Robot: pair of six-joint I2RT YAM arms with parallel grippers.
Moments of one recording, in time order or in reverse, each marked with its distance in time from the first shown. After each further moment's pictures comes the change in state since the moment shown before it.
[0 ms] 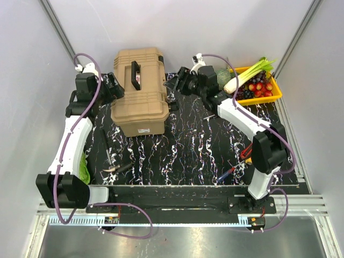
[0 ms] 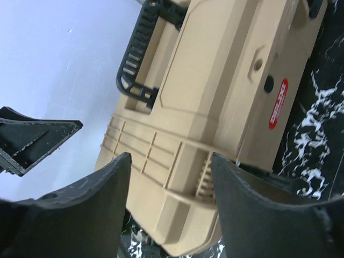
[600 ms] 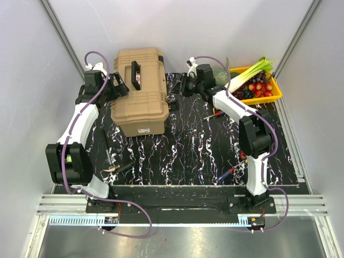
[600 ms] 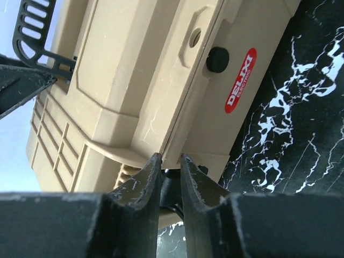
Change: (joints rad) left arm 0.027 0.262 0.044 0.143 0.100 0.023; right arm -0.098 0.275 0.217 -0.146 -0.251 -0.172
